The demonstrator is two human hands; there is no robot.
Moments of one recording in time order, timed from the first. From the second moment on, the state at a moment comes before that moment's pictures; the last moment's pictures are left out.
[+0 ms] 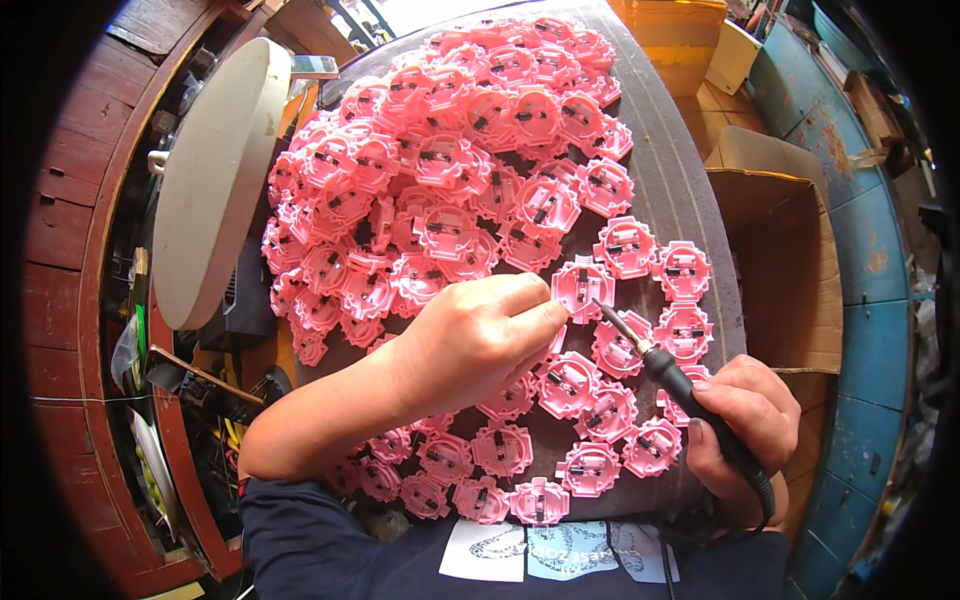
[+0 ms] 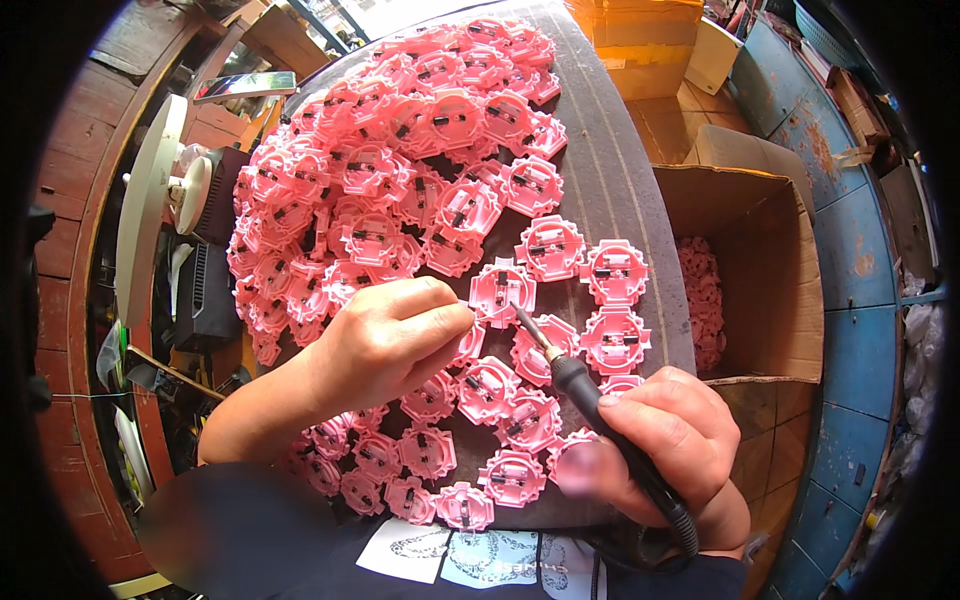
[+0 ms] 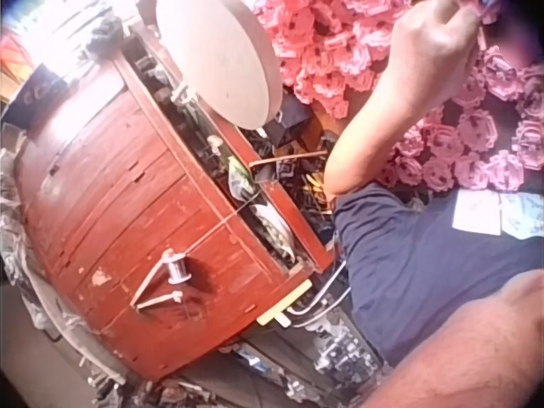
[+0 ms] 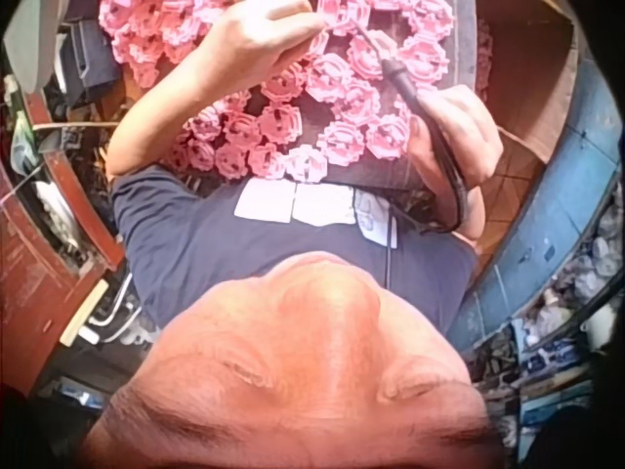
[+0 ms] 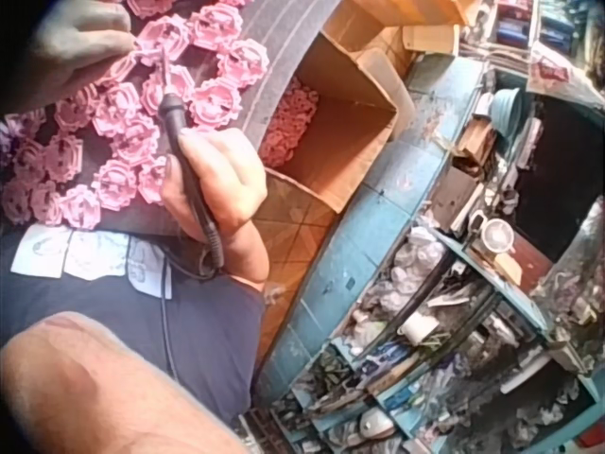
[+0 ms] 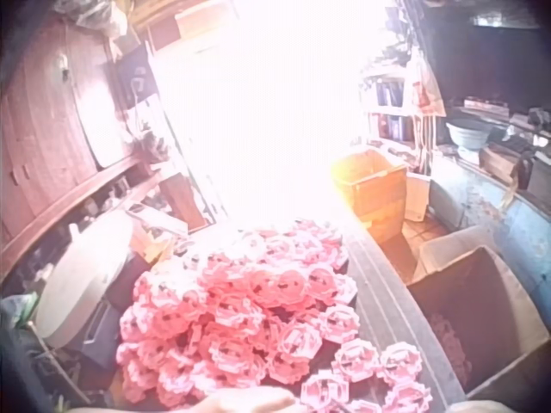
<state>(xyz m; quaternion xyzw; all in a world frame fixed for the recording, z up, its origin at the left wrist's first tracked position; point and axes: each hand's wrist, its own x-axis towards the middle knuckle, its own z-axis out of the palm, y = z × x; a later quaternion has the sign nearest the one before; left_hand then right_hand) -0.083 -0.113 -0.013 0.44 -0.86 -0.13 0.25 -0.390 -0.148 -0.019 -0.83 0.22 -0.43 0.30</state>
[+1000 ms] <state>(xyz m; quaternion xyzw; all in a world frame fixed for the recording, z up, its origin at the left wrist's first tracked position) -0.076 -0.111 -0.015 0.46 -0.85 -0.11 0.23 -0.386 -0.151 -0.020 -0.84 0.19 -0.41 0.31</state>
